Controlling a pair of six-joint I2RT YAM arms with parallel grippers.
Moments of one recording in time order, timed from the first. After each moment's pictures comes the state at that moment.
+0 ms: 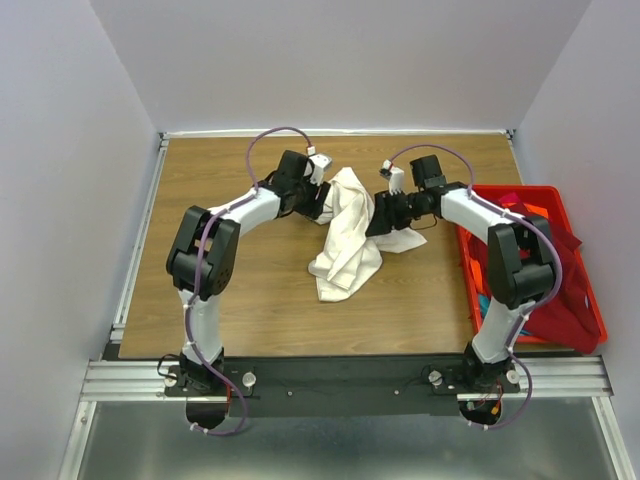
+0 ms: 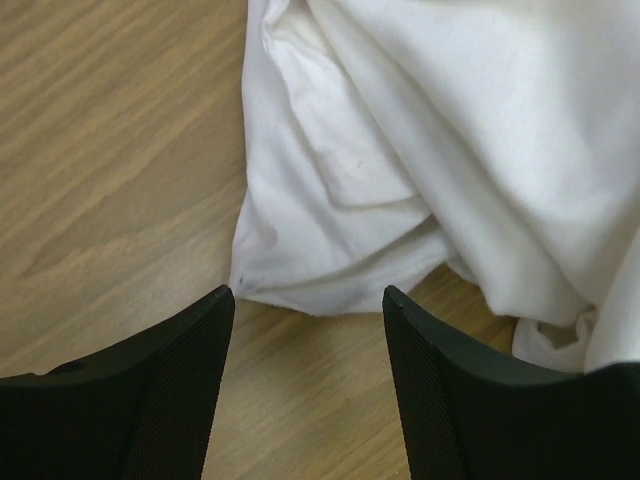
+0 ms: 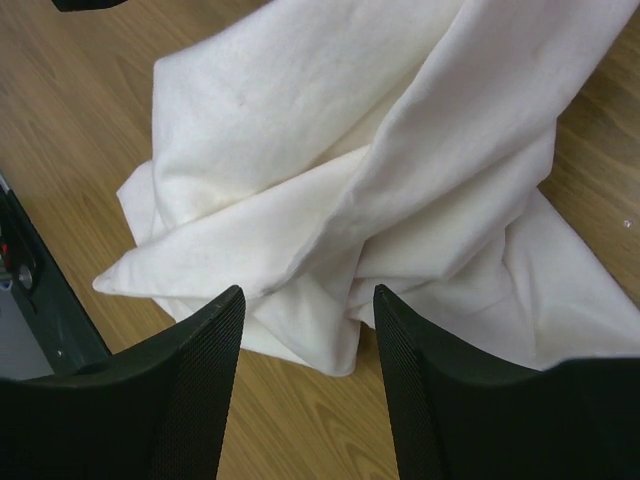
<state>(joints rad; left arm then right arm) -0.43 1.97 1.37 -0.18 0.18 0.06 0.28 1.83 1.24 -0.41 -0.71 -0.04</state>
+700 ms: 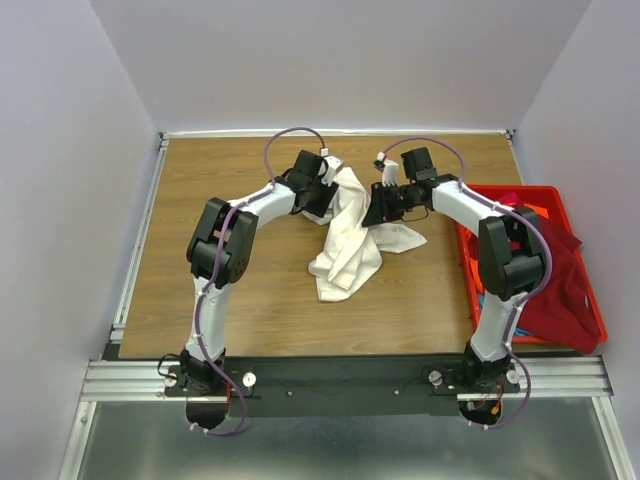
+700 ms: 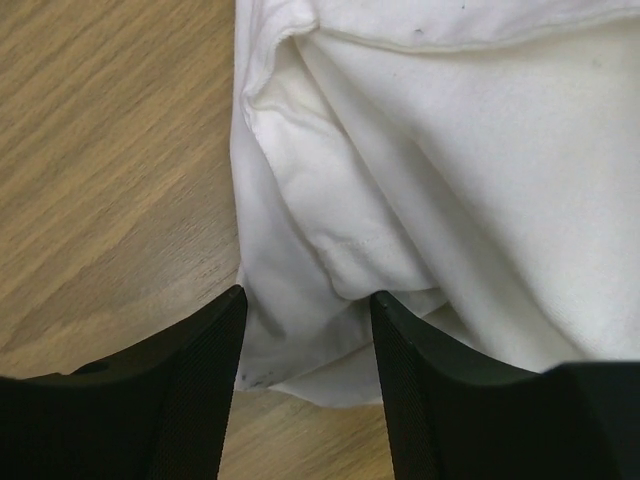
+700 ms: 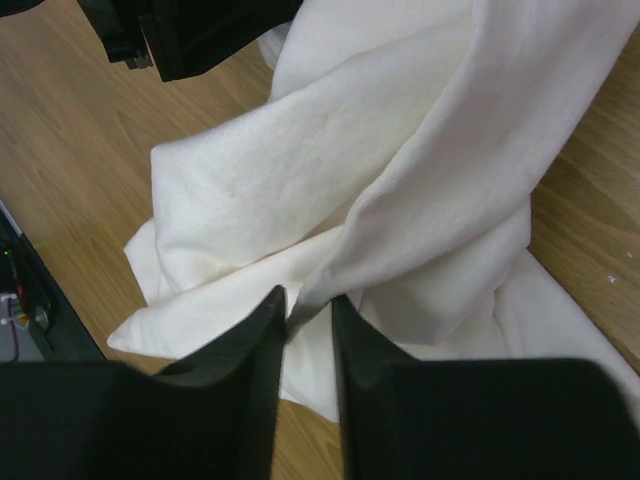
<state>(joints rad) -0.47 2.15 1.56 -0.23 0.09 0.09 0.31 1.92 1.36 -0.42 -0.67 0.06</state>
